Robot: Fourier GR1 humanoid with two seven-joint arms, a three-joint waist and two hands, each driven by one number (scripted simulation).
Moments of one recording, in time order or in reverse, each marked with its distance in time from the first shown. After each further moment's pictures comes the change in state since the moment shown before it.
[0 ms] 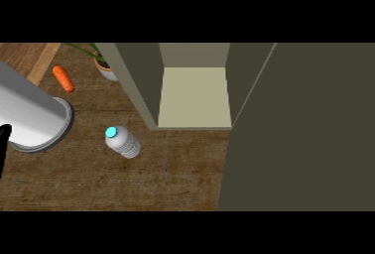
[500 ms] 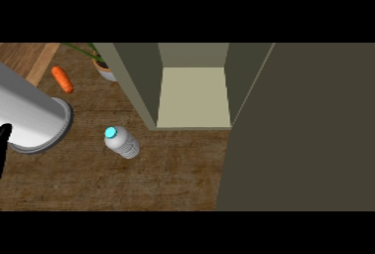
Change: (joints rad) left arm 0.016 0.019 0.023 0.029 0.009 -0.020 -0.032; right arm -0.026 -0.035 0.067 -0.003 0.036 -0.084 0.023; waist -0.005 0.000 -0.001
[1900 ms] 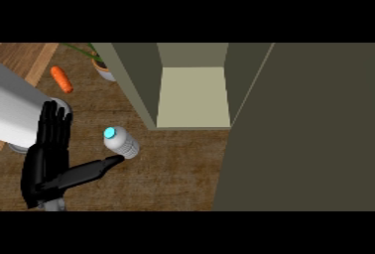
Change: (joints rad) left arm -0.049 -0.059 0.096 0.625 0.047 -0.080 -0.476; right arm -0.035 -0.120 0.078 0.016 0.044 -0.139 -0.026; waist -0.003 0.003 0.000
